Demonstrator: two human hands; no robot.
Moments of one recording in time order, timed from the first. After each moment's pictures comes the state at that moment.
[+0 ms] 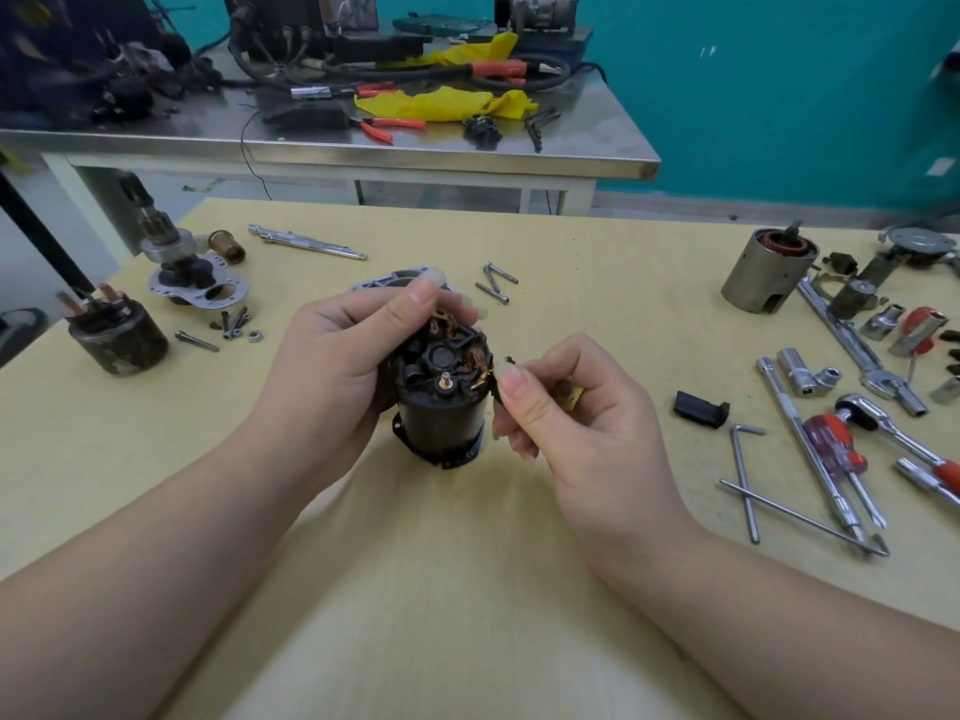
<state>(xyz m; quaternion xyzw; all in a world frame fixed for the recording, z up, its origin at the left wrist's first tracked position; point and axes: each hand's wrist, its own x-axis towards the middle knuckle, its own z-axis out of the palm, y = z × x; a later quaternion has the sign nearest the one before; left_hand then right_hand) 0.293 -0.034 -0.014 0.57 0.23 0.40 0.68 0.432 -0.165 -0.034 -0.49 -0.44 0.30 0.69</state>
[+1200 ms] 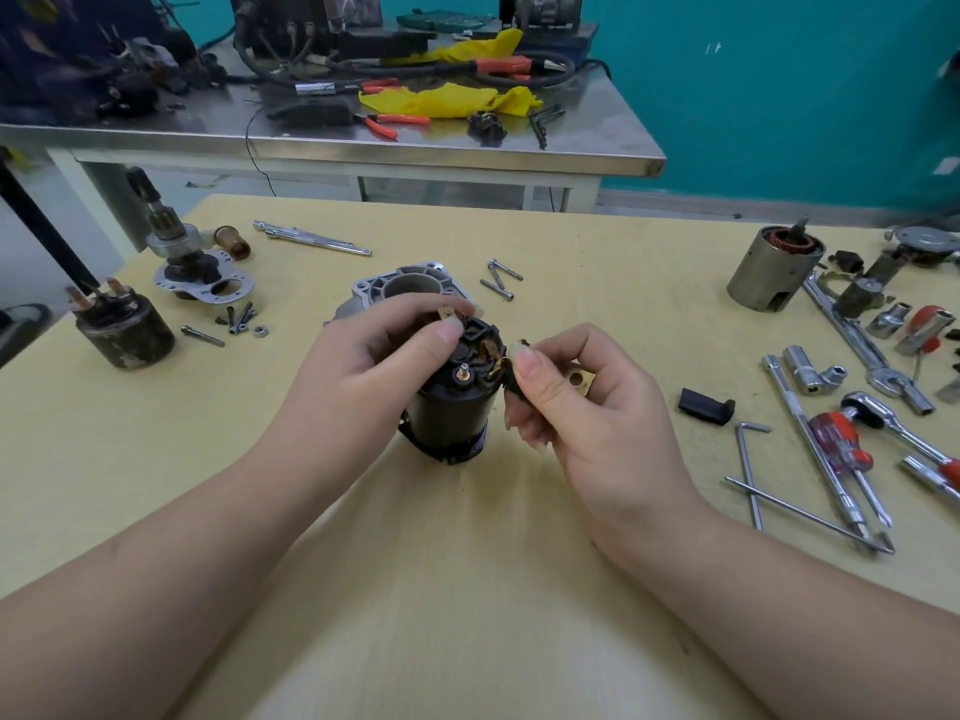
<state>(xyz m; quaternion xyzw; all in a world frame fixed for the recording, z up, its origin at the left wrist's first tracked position) 0.284 -0.049 -0.017 0.70 0.28 0.39 0.53 0.439 -0.158 -0.035 -0.50 -0.39 0.34 0.69</state>
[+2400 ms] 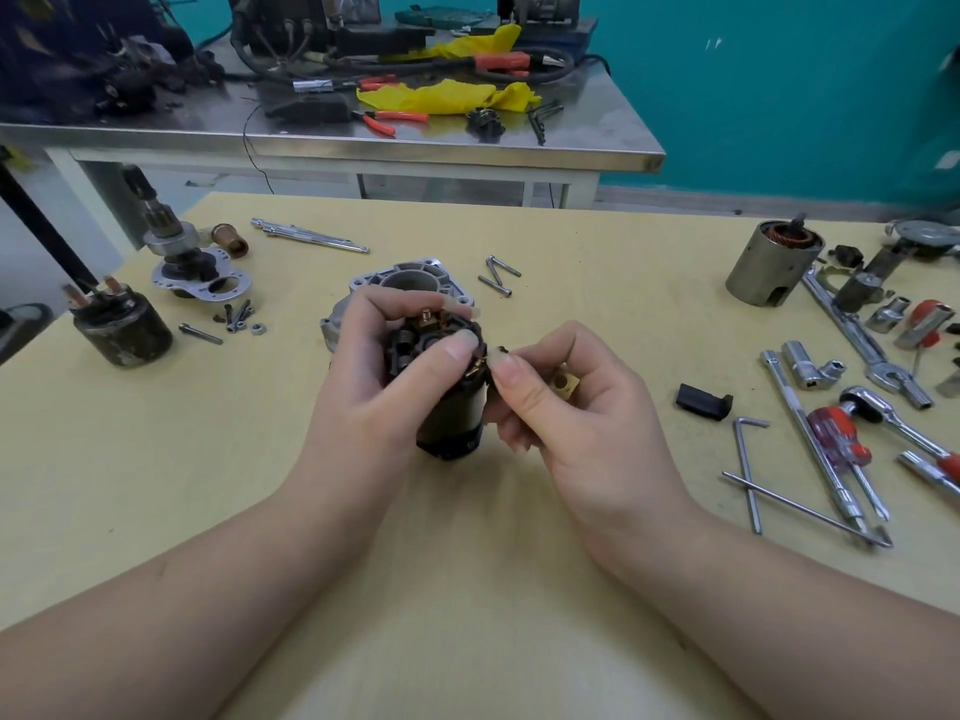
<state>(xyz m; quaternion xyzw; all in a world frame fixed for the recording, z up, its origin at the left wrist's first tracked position) 0.293 -0.071 -0.035 0.62 0.25 0.47 0.58 0.433 -0.162 -0.034 -0.49 -0.41 0.35 0.69</state>
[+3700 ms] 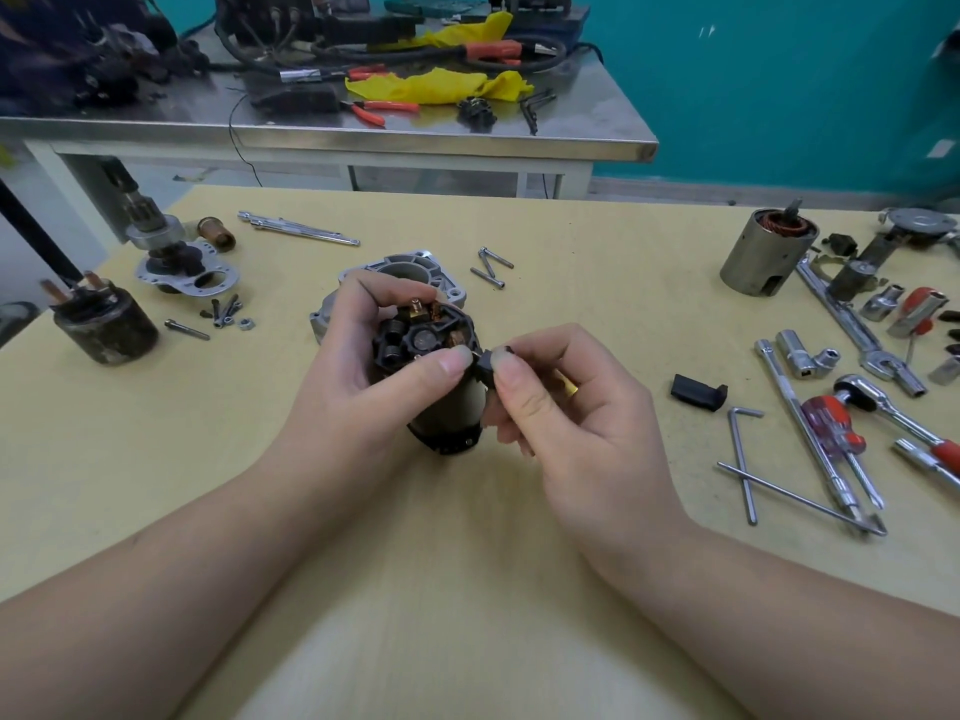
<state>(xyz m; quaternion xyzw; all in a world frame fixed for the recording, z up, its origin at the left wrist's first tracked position) 0.286 -0.051 -0.041 0.66 0.21 0.42 0.59 0.427 -0.172 -0.035 -0.50 -0.45 0.28 0.68</state>
